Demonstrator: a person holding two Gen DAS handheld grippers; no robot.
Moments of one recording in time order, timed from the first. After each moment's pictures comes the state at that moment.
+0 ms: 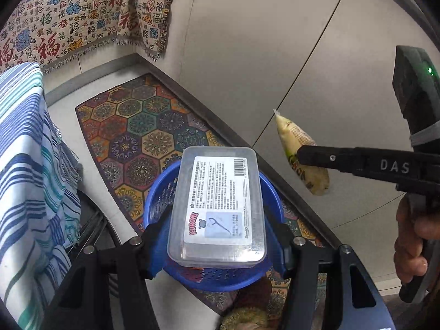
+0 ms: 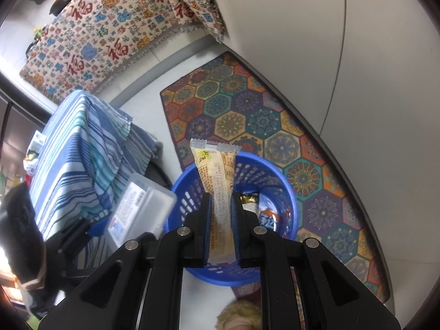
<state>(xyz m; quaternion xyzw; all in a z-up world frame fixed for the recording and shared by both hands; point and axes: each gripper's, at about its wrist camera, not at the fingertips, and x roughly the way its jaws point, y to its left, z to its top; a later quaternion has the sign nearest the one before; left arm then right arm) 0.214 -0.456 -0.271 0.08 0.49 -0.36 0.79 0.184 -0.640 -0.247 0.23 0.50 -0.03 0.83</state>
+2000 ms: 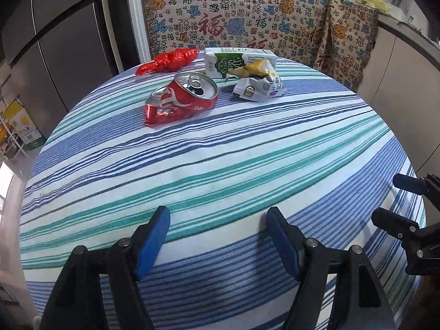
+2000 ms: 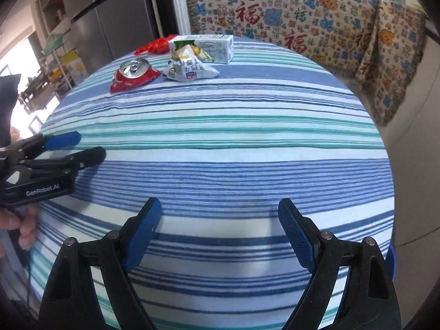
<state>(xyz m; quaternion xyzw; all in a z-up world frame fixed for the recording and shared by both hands) 0.244 -0.006 -0.188 0.03 0.46 -0.03 0.89 0.239 -0.224 -0.203 -0.05 0.45 0.19 0.87</state>
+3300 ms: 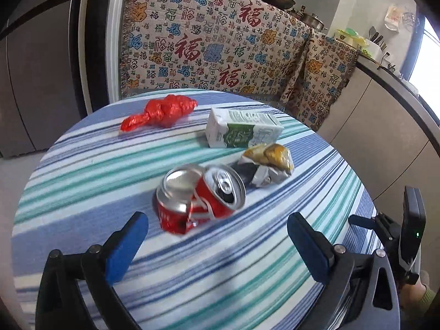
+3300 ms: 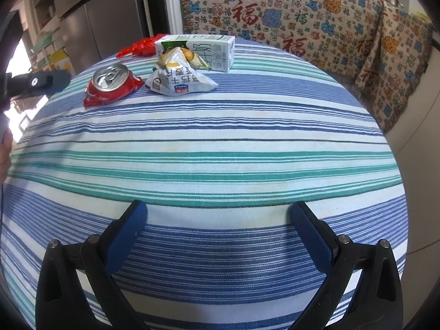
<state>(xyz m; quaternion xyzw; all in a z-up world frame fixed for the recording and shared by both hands) 0.350 0.072 -0.142 -0.05 0.42 -0.18 0.89 0.288 -0.197 -0.215 -0.06 0.44 0.16 0.88</state>
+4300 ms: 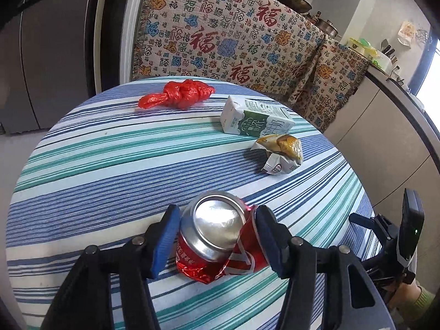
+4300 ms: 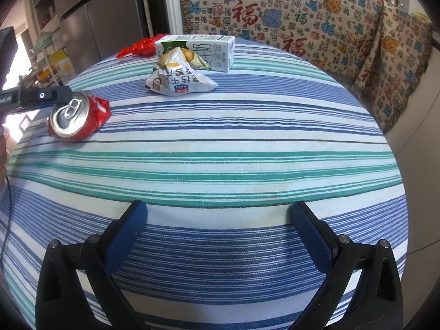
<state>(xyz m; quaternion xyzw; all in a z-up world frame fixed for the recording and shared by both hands) 0.324 0.101 -0.156 -0.08 0.43 -0.16 0.88 0.288 -0.196 -0.216 -0.06 0.44 0.16 0.88</state>
